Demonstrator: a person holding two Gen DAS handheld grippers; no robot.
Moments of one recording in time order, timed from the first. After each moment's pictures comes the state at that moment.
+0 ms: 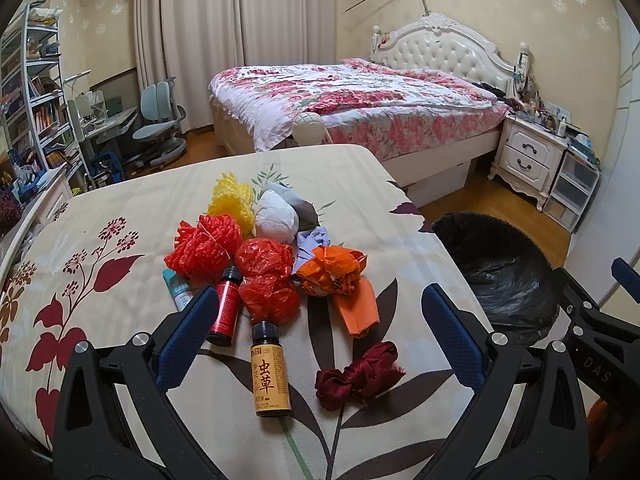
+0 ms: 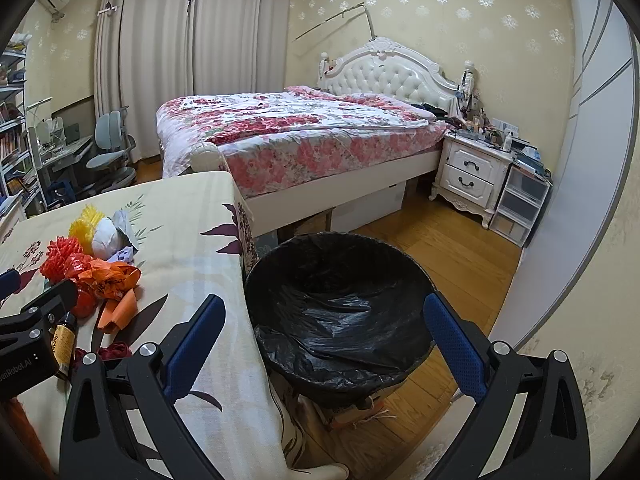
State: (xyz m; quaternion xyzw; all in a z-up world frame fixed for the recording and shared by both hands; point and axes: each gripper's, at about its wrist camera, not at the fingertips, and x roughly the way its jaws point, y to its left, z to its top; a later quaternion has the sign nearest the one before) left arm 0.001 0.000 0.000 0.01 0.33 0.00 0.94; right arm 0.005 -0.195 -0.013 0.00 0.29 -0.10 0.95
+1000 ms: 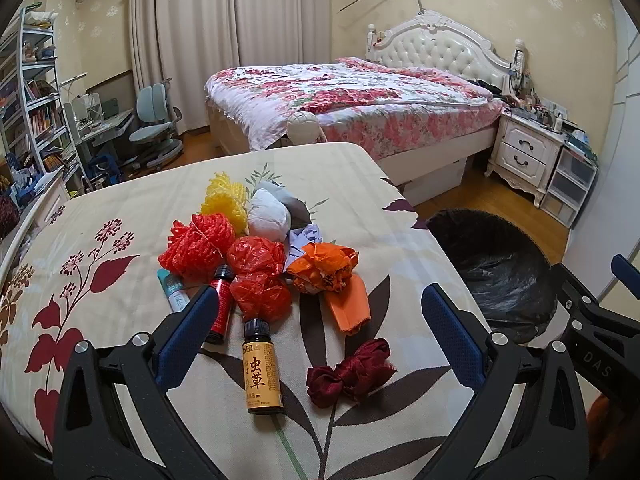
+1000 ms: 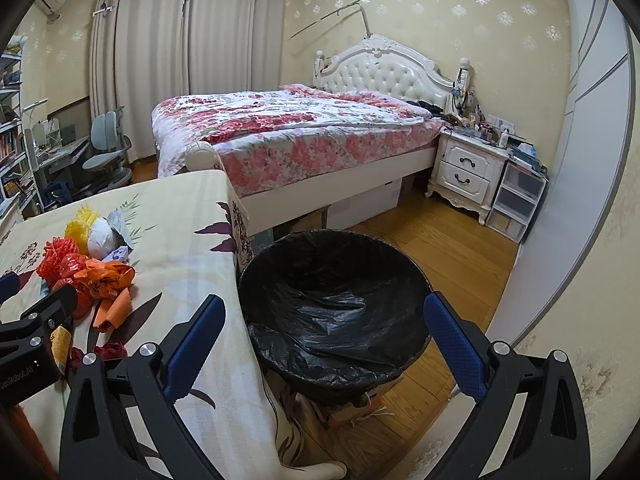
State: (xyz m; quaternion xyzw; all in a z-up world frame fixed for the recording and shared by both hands) left arm -0.004 -0.010 0.000 0.02 0.33 -0.01 0.94; right arm 0.000 -0.202 -0.016 0.01 0.29 -0.10 0.95
